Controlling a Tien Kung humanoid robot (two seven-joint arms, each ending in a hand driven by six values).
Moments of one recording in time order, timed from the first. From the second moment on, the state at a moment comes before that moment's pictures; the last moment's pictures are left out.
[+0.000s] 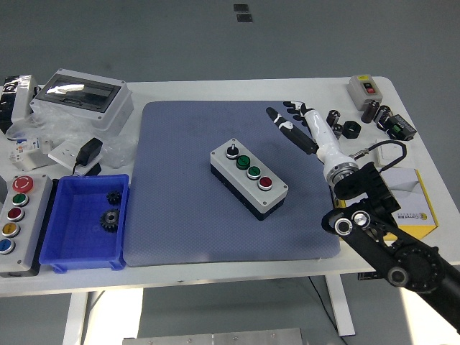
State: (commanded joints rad) left arm -0.04 0.11 -1.45 -0.18 1.49 0.03 0.24; right arm 0.45 -0.21 0.86 1.35 -1.76 -0.32 -0.45
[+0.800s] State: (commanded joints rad) left arm -0.04 0.13 -1.45 -0.18 1.48 0.03 0.24; right arm 0.57 -0.19 0.63 1.37 -1.80 -0.22 -0.64
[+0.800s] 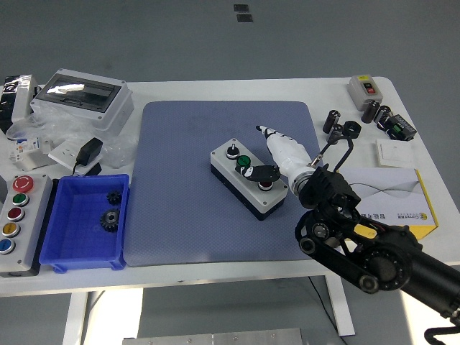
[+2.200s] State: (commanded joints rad) left arm -0.05 0.13 -1.44 -0.18 1.47 0.00 0.19; right arm 0.64 -0.18 0.44 1.26 -1.81 -0.23 -0.65
